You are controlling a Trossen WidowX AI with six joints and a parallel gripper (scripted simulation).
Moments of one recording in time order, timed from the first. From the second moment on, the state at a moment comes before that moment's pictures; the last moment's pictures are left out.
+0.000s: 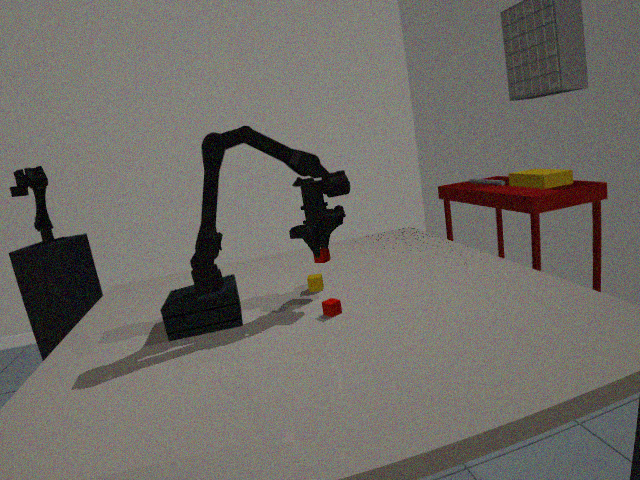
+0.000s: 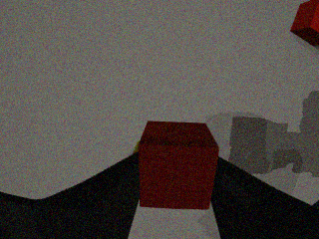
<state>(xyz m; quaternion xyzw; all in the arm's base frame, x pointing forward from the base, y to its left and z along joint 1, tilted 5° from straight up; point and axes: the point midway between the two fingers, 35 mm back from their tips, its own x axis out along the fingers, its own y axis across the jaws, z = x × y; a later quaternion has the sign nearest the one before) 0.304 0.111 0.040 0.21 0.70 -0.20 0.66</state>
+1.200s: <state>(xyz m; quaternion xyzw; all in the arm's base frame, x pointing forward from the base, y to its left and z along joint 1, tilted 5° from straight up) 0.257 0.161 0.022 0.31 0.66 -0.30 0.62</state>
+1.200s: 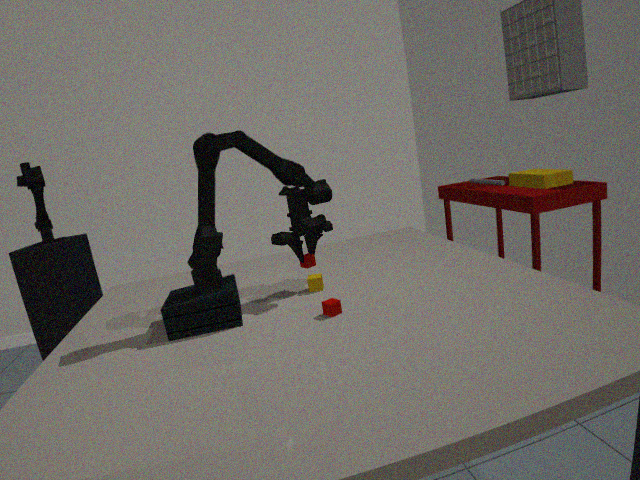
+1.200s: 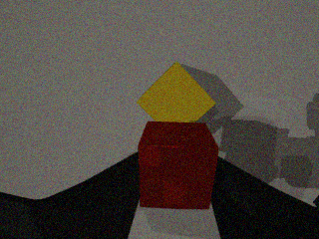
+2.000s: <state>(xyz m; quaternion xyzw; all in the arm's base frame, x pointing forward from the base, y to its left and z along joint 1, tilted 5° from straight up) 0.255 0.162 -0.003 0.31 0.66 -0.30 0.61</state>
